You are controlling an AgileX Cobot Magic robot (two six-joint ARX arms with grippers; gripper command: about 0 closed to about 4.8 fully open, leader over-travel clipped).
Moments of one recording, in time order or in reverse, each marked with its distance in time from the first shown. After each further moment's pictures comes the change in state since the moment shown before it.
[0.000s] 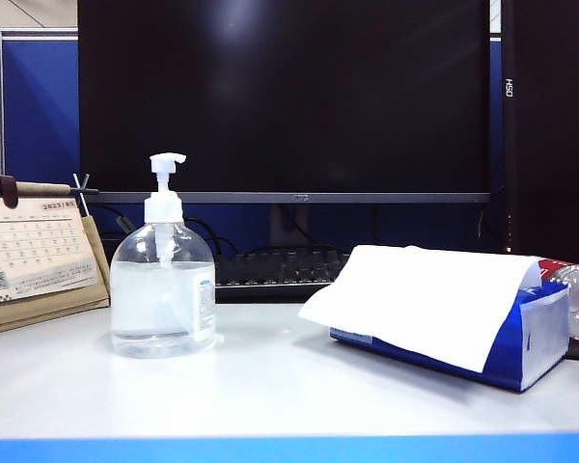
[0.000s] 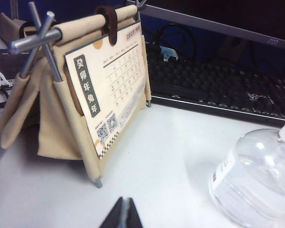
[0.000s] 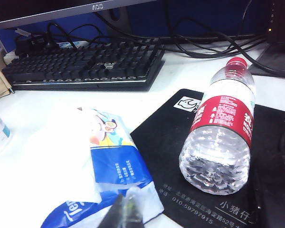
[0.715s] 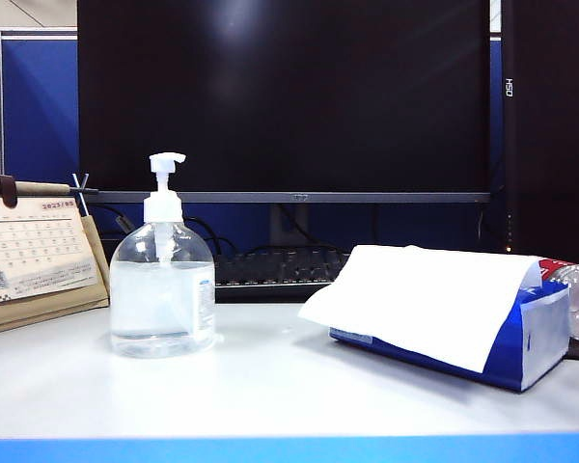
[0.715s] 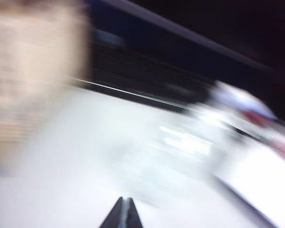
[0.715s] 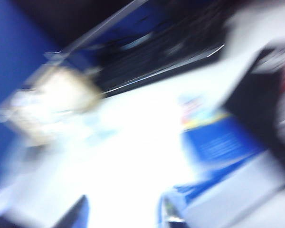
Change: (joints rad) left arm 0.000 0.000 0.000 0.036 0.338 -0.180; right arm 0.003 0.000 0.000 0.019 -0.247 0.412
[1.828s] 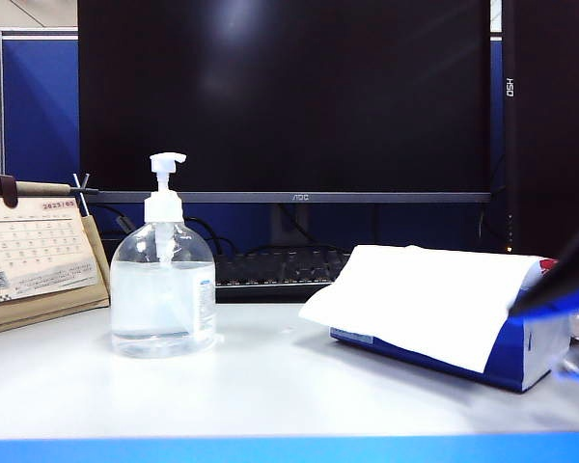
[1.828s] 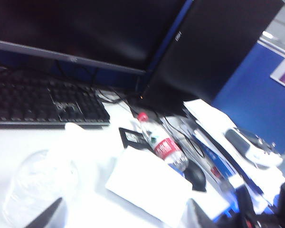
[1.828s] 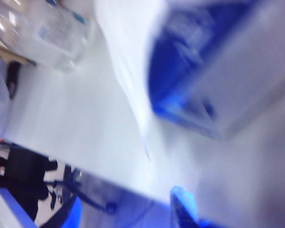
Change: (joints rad) left arm 0.000 0.074 0.354 -0.152 0.279 -0.077; right arm 0.457 0.504 0.000 0.158 0.245 0.190
